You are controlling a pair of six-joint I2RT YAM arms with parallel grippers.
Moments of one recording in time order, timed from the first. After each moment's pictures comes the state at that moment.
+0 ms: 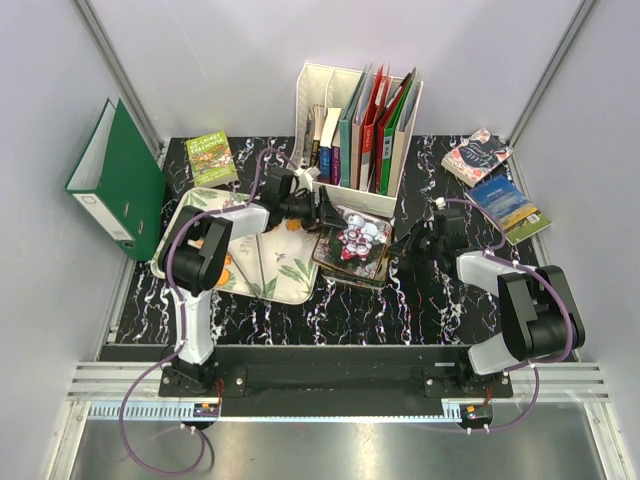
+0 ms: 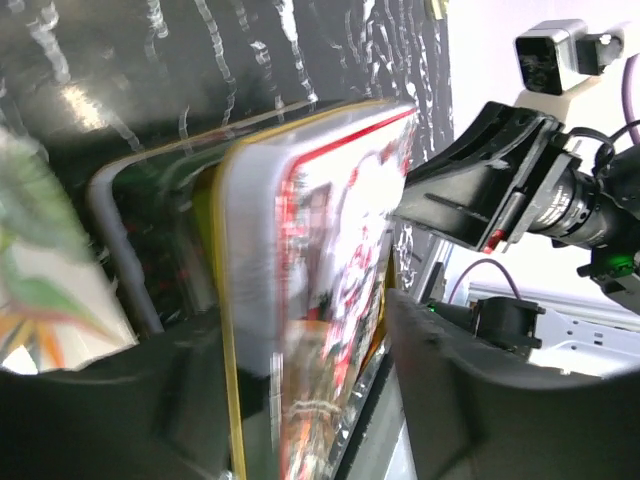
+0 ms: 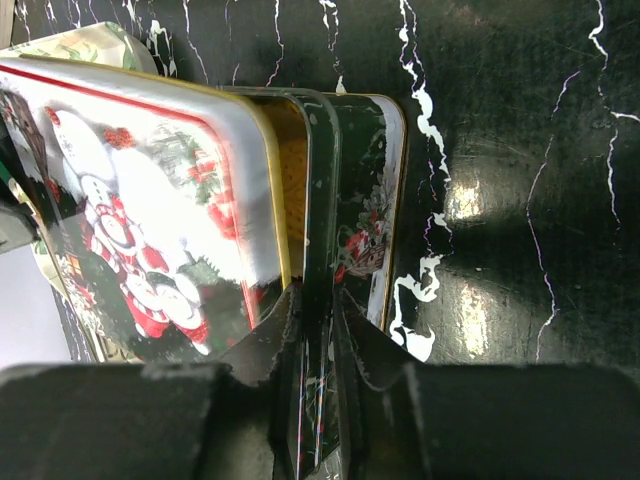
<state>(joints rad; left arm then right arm) -0.40 2.04 1.25 0.15 0.86 -0.71 0.19 1.49 0.62 0.16 -0.36 0.72</state>
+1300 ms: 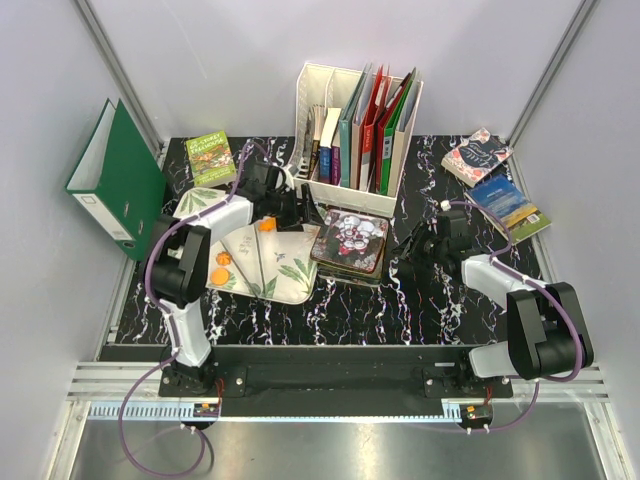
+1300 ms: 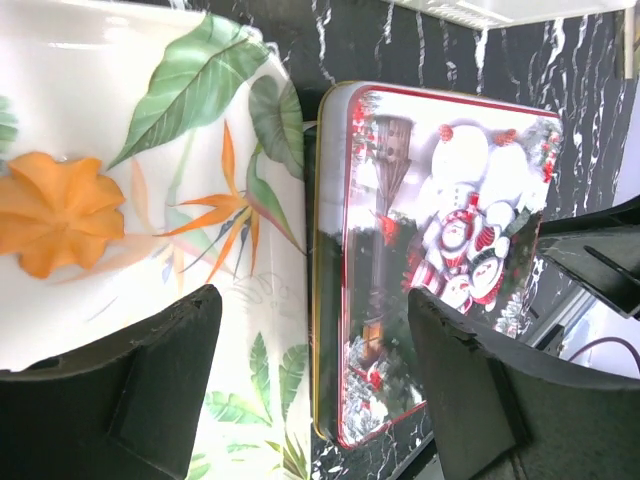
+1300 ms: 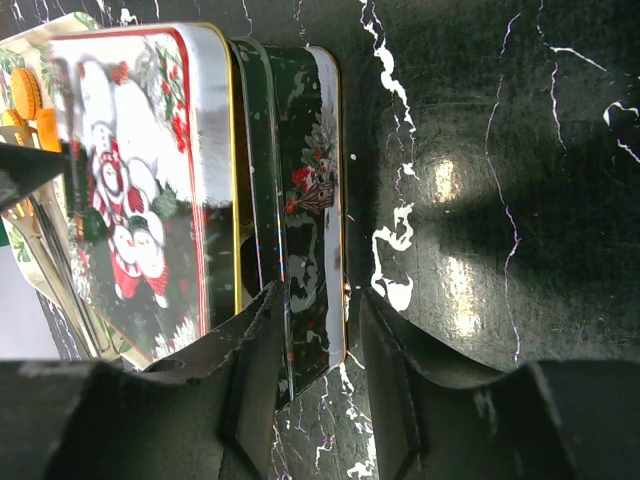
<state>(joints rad) -0.35 1.90 1.28 -0.26 0.52 -0.51 0.19 1.39 0.62 0.00 -0.31 0.73</state>
